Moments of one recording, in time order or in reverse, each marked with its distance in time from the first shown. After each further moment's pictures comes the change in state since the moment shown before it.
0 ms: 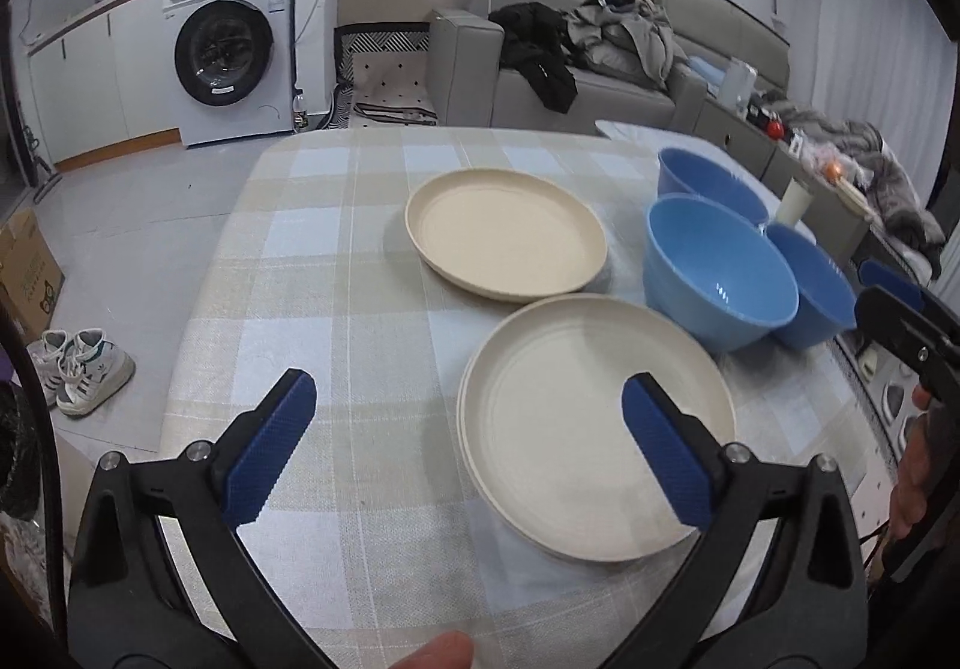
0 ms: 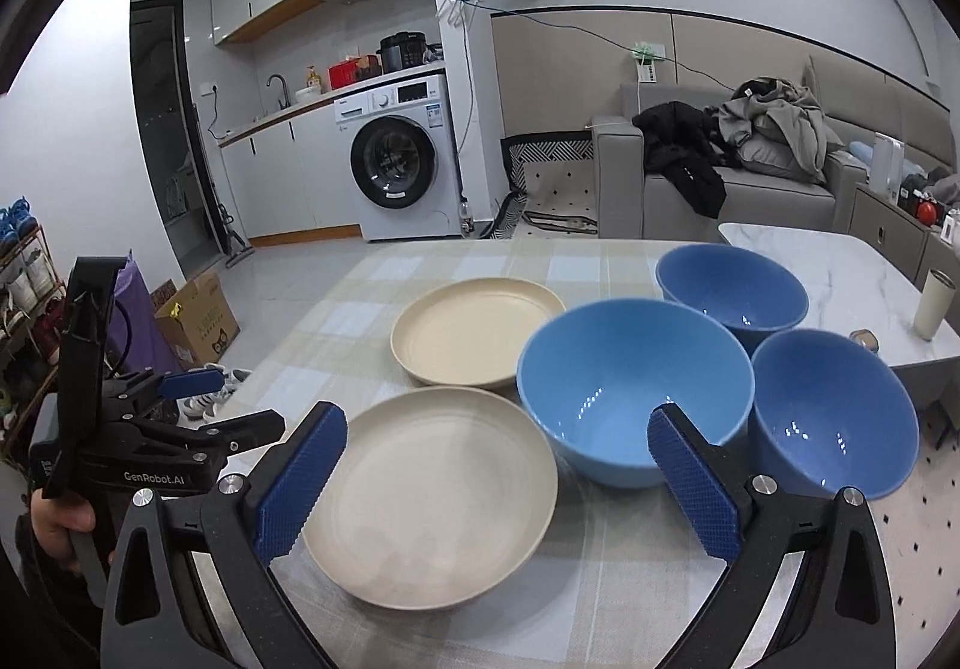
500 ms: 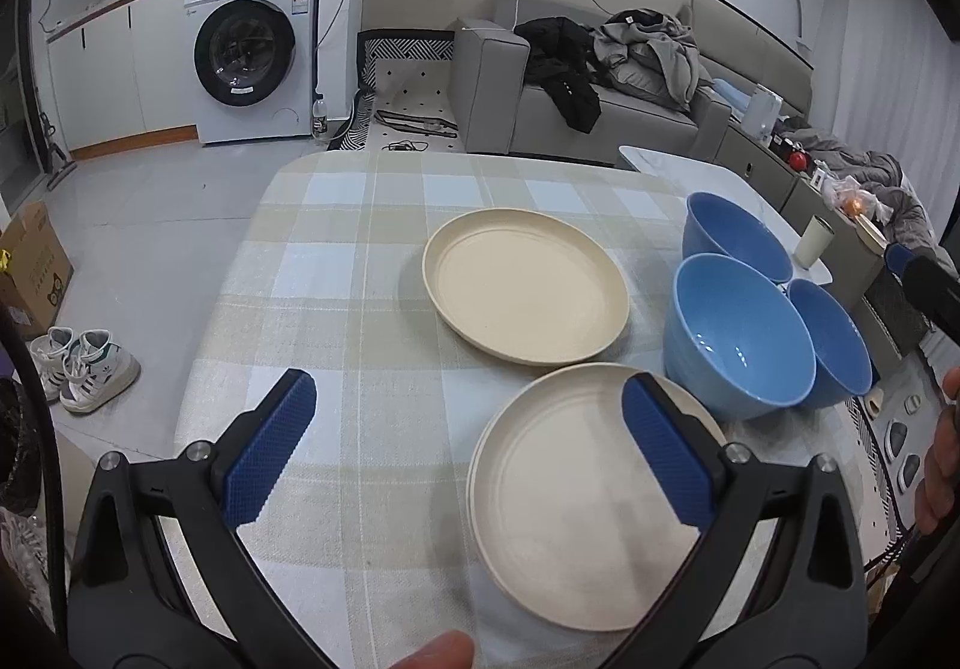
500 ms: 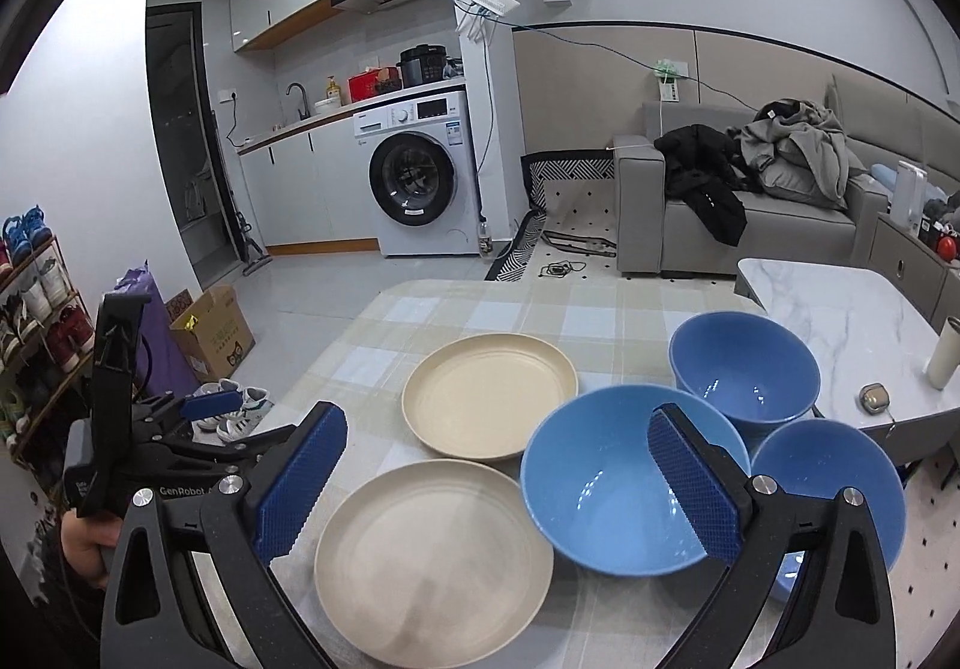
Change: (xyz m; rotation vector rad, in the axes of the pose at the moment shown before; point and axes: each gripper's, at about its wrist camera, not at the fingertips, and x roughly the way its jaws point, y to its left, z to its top) left arm 0.014 -0.001 0.047 -0.046 -0.013 0.045; right arm 0.008 -0.009 0.064 -0.027 -0.021 0.046
